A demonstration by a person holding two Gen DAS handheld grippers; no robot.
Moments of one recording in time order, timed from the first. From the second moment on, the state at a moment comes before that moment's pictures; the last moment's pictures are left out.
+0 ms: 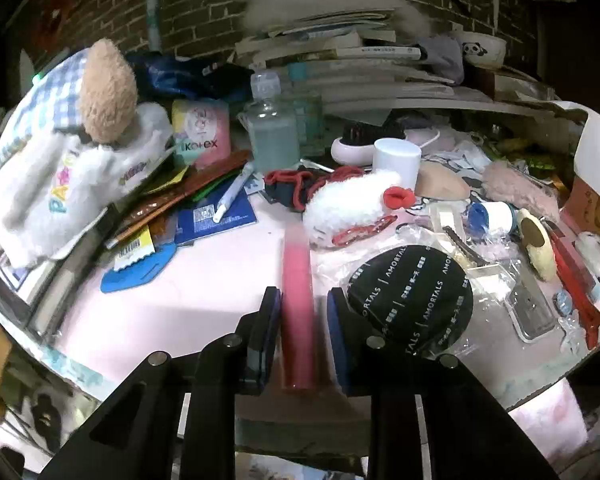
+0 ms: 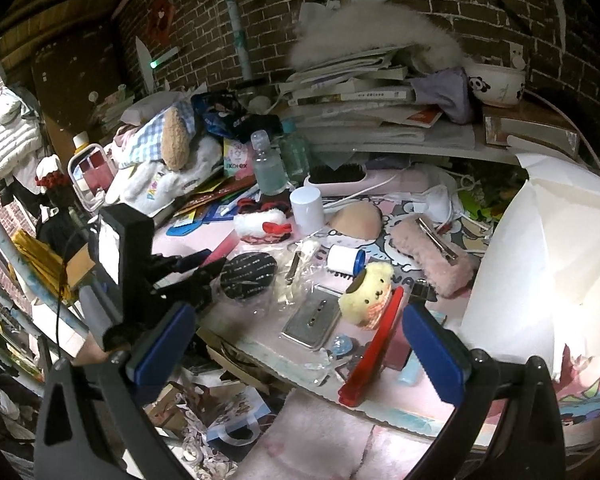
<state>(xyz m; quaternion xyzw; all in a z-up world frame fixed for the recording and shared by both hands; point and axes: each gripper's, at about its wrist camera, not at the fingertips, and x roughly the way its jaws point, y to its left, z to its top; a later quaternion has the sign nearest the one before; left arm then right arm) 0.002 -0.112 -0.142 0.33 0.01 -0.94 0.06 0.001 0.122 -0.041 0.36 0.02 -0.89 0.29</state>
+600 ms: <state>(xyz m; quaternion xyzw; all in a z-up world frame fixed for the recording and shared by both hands) 0.013 -0.112 -0.154 0.26 0.03 -0.96 0.07 0.000 0.117 -0.048 0.36 0.02 -0.88 0.29</state>
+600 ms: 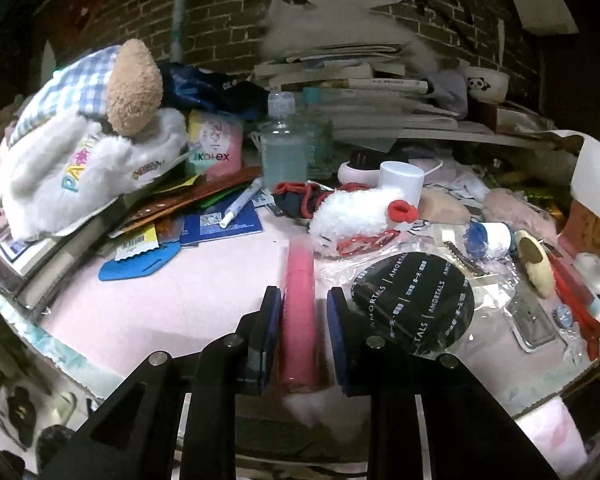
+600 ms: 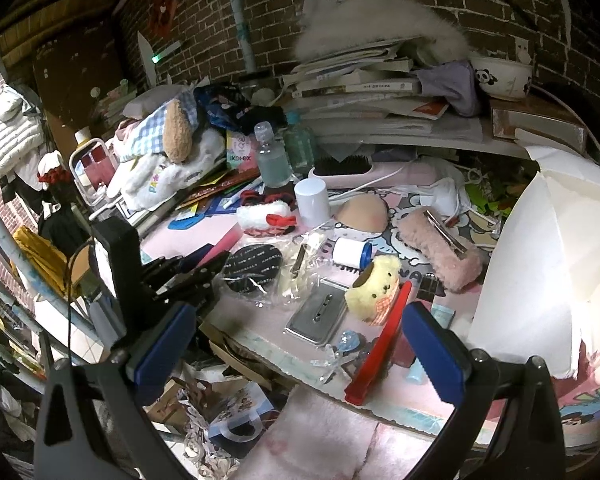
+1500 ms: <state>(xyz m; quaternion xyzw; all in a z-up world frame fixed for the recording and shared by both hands) 0.005 -0.098 -0.062 0.23 0.01 -0.97 0.00 -0.002 0.114 -0.064 0.34 0.01 -0.90 0.28</state>
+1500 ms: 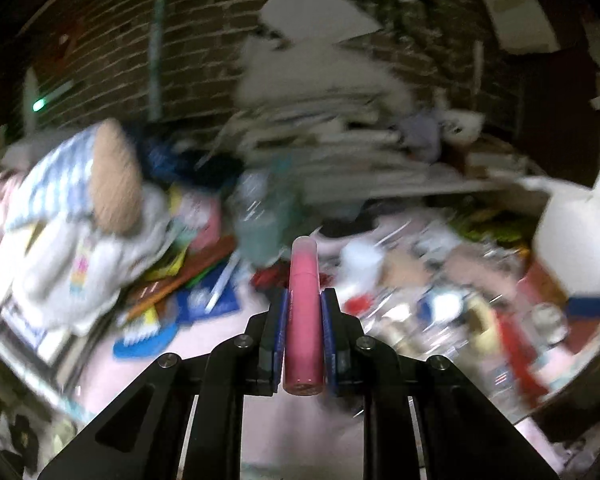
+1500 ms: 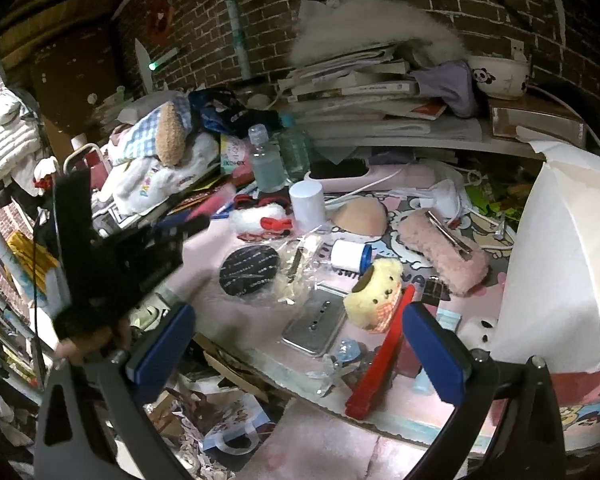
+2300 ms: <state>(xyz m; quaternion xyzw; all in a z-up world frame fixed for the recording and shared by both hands) -0.083 0.179 0.040 0.38 -0.20 -0.82 -0.39 0.007 0.135 -0.101 0.35 -0.01 -0.89 0.28</state>
